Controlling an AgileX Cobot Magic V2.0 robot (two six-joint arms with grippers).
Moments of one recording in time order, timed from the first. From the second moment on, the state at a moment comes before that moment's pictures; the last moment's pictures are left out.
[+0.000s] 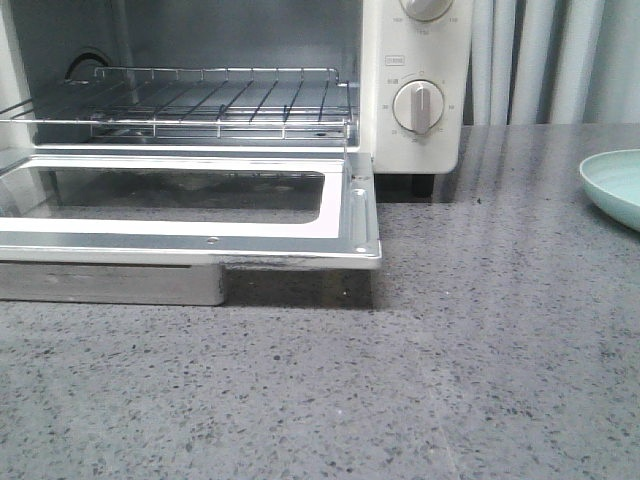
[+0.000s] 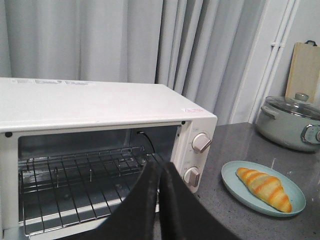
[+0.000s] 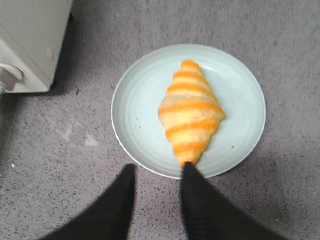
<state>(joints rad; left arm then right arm) -0.33 0.34 -0.72 -0.52 0.51 0.38 -0.02 0.72 -1.00 0.03 1.07 0.08</state>
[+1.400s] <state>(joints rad) -0.33 0.33 -0.72 -0.49 0.54 0.38 -0.02 1.37 -1.00 -0.09 0.98 0.08</state>
